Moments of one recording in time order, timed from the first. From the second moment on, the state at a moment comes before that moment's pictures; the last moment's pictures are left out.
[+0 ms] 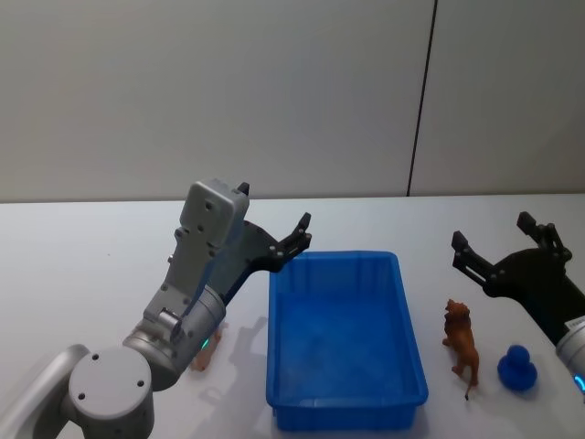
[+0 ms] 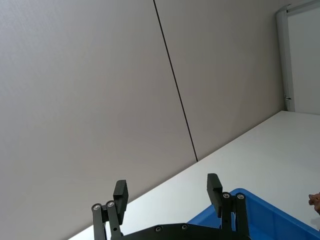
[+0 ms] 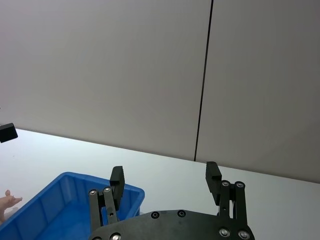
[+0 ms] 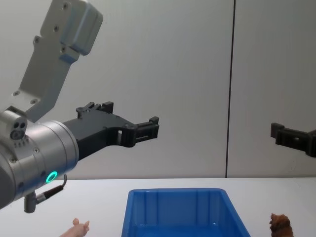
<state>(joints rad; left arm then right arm) -0.24 0.38 0.45 -1.63 -0.20 0.01 -0.01 -0.01 0.34 -0.23 -1.77 0.29 0.03 0.07</state>
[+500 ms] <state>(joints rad) -0.24 0.38 0.45 -1.63 -0.20 0.01 -0.01 -0.01 0.34 -0.23 -1.77 0.29 0.03 0.07</state>
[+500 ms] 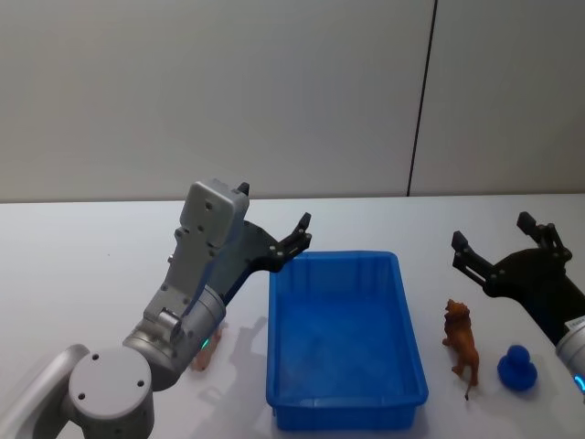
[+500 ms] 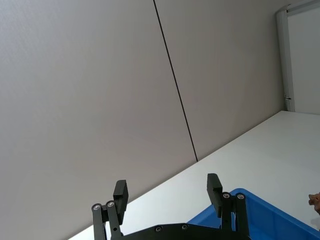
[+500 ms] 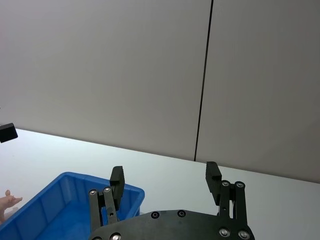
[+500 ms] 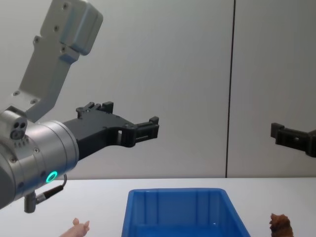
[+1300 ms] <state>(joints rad) -0.24 0.38 0.45 -1.63 -0.20 0.01 -0.01 -0.05 0.41 -0.17 -1.74 0.35 0.04 0.12</state>
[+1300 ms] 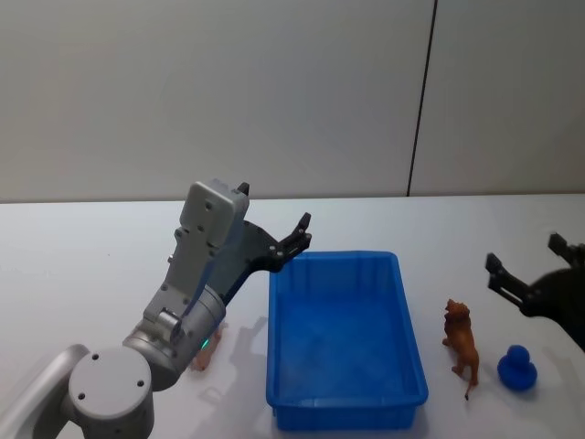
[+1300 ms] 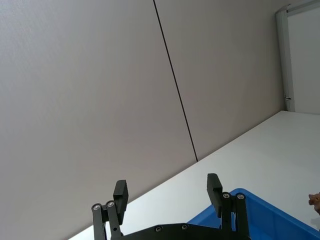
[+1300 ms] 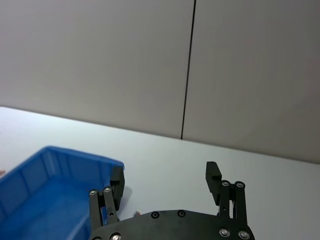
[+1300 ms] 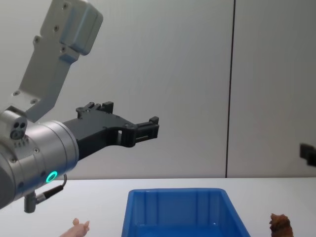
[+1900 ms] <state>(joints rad) -0.24 0.38 0.45 -1.63 -0.20 0.01 -0.01 -0.12 0.50 -0.12 -1.70 0.37 0.11 0.18</state>
